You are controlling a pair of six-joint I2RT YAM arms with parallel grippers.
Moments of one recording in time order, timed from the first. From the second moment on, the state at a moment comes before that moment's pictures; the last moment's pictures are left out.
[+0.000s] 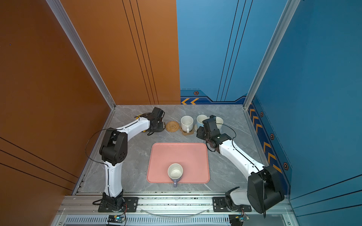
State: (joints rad) left arm -0.39 2.09 1.62 -0.66 -0.23 -0.45; right arm 0.41 1.36 0.97 -0.35 0.09 0.66
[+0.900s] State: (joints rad) left arm -0.39 2.09 1.62 -0.66 -0.23 -0.47; right arm 0.41 1.36 0.97 -0.35 0.09 0.66
